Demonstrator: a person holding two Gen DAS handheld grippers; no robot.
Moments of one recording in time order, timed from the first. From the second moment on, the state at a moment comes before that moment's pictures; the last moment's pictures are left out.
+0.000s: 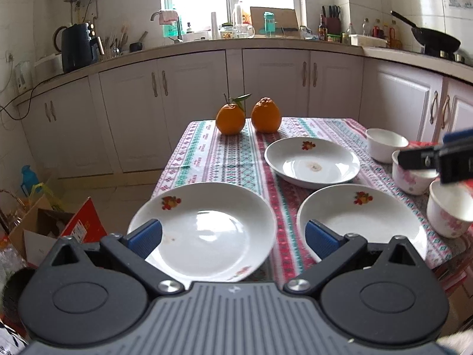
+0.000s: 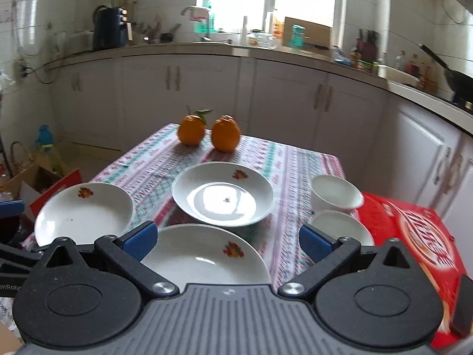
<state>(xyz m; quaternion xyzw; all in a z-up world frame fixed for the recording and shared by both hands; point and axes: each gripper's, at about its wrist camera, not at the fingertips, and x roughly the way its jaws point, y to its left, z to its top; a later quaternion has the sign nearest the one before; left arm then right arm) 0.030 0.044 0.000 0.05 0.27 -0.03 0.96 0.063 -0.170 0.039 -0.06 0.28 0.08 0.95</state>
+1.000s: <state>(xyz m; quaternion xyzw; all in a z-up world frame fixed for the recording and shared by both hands) 0.072 0.127 -0.064 0.04 0.39 -0.13 0.91 0.187 -0.080 0.002 -0.03 0.41 0.27 0.87</state>
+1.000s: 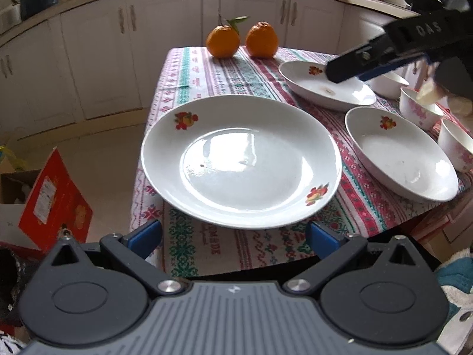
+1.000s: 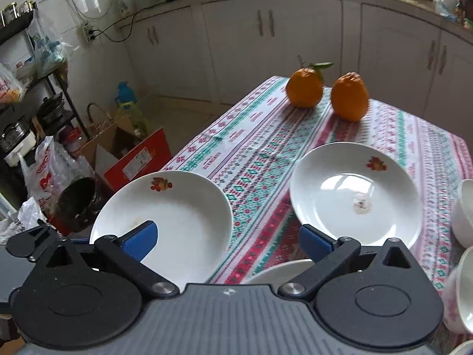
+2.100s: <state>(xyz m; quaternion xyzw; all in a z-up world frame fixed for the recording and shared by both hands) 0.083 0.131 -0.074 0.06 0.37 -0.17 0.91 0.272 -0.011 -0.063 -0.07 0.57 0.34 0.75</state>
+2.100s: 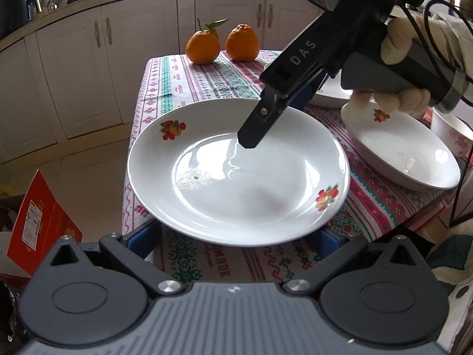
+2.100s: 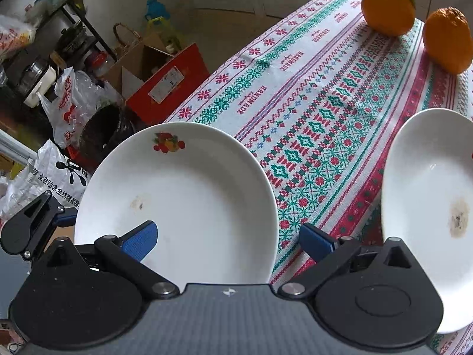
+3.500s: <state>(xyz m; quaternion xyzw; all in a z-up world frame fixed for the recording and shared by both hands) 0.099 0.134 -0.065 0.08 0.38 -0.21 0.90 0.312 -0.016 -0.052 0.00 0.55 0.44 0.71</state>
